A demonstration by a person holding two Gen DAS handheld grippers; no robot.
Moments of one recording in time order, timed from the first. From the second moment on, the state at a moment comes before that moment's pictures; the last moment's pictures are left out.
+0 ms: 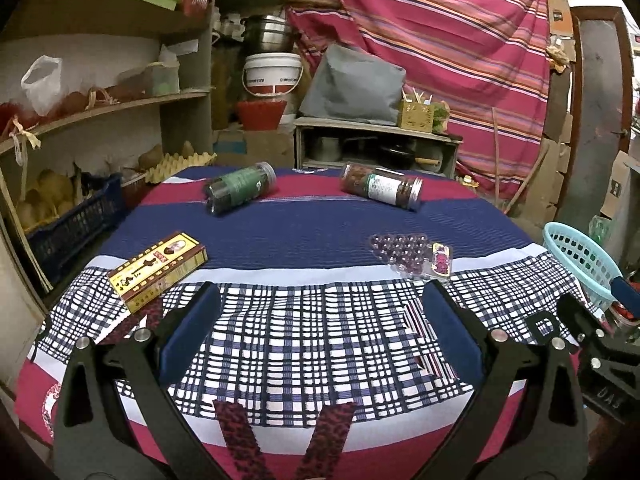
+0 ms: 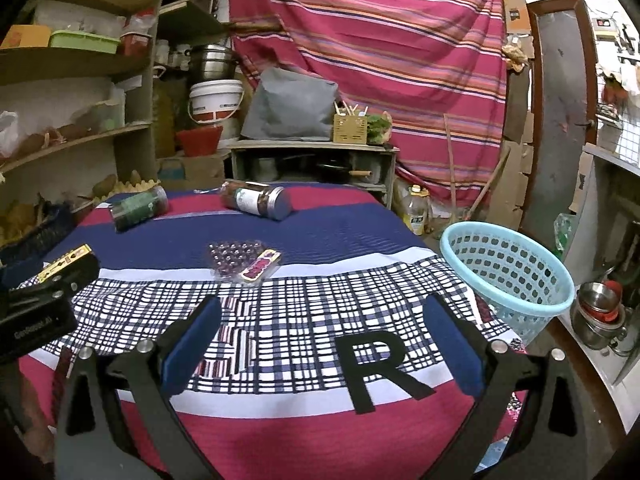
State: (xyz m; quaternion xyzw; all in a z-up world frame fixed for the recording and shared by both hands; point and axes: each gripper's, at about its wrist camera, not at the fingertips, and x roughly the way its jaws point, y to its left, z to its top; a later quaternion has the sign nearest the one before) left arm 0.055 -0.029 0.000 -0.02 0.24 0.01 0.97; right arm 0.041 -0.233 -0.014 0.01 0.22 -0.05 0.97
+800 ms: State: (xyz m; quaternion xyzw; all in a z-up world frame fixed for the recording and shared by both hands) left arm 0.046 -0.040 0.002 0.01 0.22 0.01 0.98; right arm 0.040 -0.233 -0.014 0.02 0.22 -0.04 0.97
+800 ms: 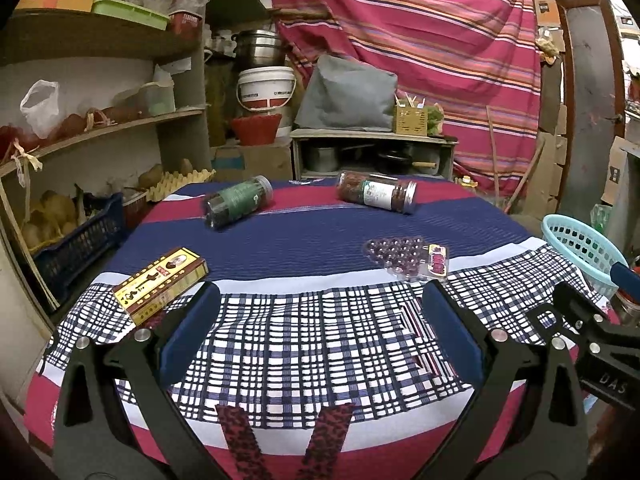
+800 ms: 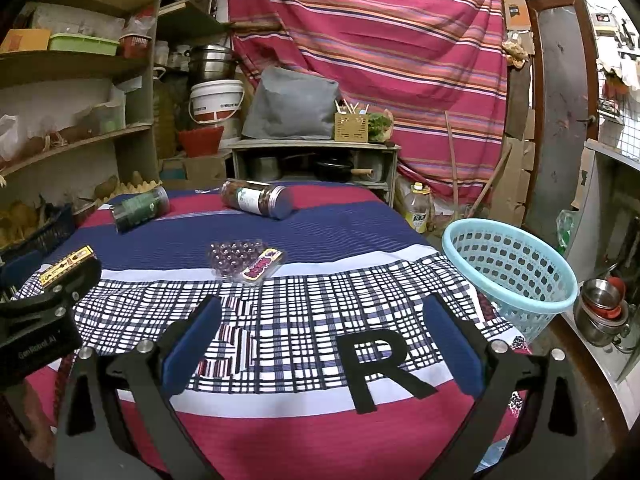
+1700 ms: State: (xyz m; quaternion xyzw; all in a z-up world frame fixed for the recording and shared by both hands) left arm 0.046 -0.038 0.003 0.01 0.22 0.02 0.98; right arm 0.041 -0.233 -0.013 0.02 0.22 -0.04 0.97
